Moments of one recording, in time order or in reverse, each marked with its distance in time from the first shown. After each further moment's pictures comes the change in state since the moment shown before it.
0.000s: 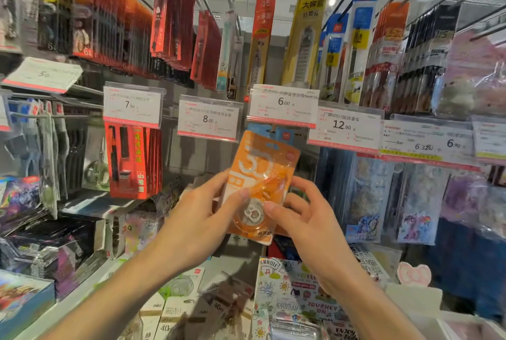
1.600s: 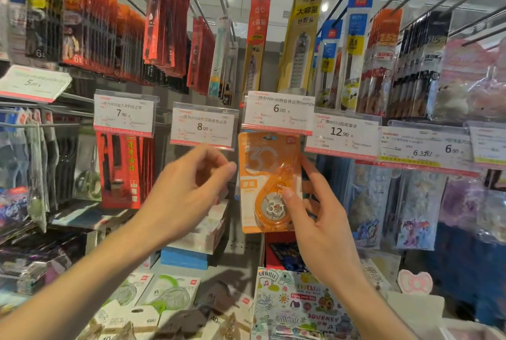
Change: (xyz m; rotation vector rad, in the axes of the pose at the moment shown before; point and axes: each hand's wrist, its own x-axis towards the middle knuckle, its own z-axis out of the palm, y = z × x) left_hand 0.036 0.006 -0.027 0.043 0.125 0.106; right_hand 0.007 -0.005 -0.007 -0.258 0.188 -0.297
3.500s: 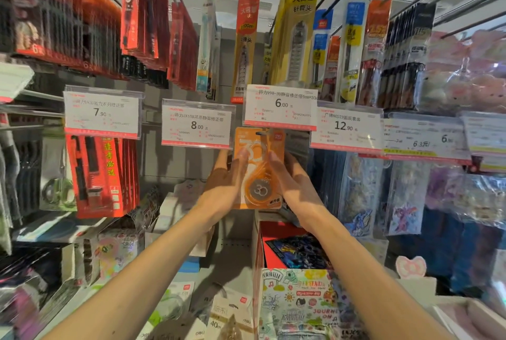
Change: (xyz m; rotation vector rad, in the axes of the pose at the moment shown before) left_hand 0.059 -0.055 0.083 -0.221 -0.164 -0.348; right_hand 0.079 0.054 0.019 0.054 0.009 0.371
